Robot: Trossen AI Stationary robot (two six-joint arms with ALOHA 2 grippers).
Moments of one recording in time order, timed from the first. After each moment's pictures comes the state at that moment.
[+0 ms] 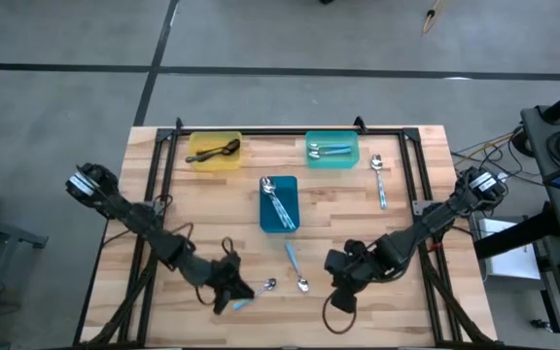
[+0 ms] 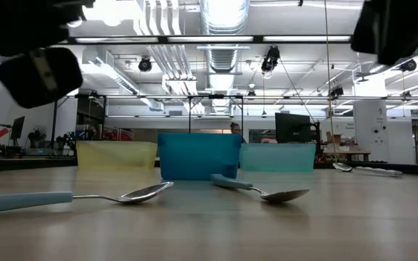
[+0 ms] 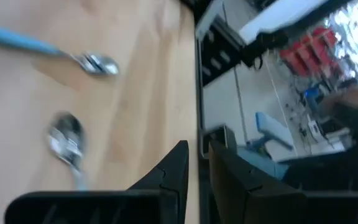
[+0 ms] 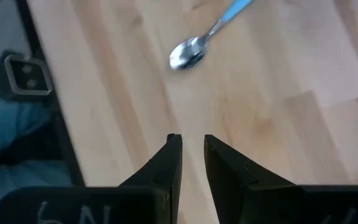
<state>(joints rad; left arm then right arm) -0.64 1.49 0.59 0.52 -0.22 -0.97 0.56 1.62 1.22 -0.71 0.07 0.93</state>
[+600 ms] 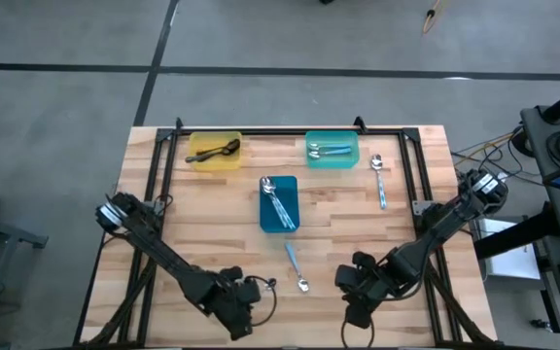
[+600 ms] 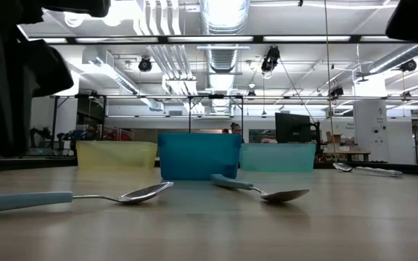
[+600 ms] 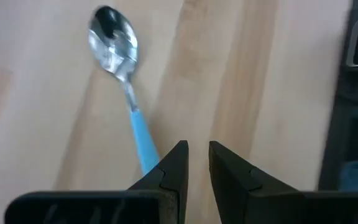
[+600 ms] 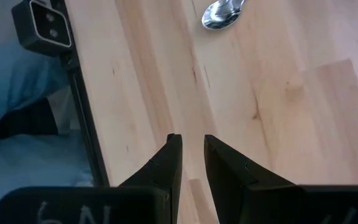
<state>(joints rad) -0.70 1.88 1.22 -0.47 -0.22 -0.98 0.68 1.61 1.22 -0.73 0.08 0.97</state>
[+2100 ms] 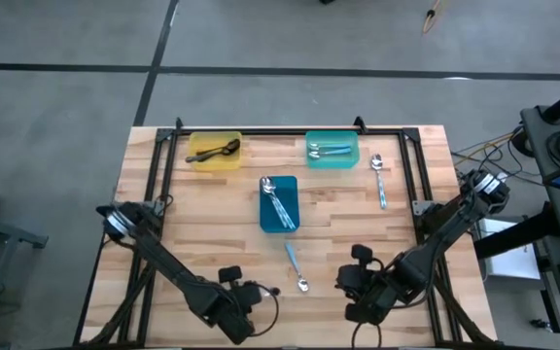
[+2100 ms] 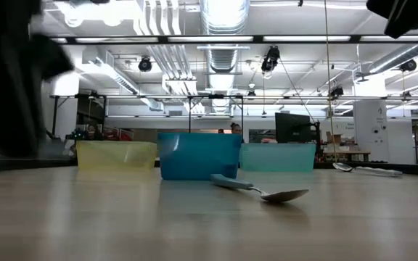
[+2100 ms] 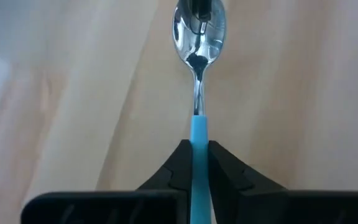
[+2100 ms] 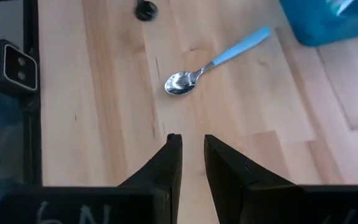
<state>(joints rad) -0.73 1.99 1.35 -0.68 -0.37 -1.00 0.75 1.60 1.22 -0.73 0.43 0.85</state>
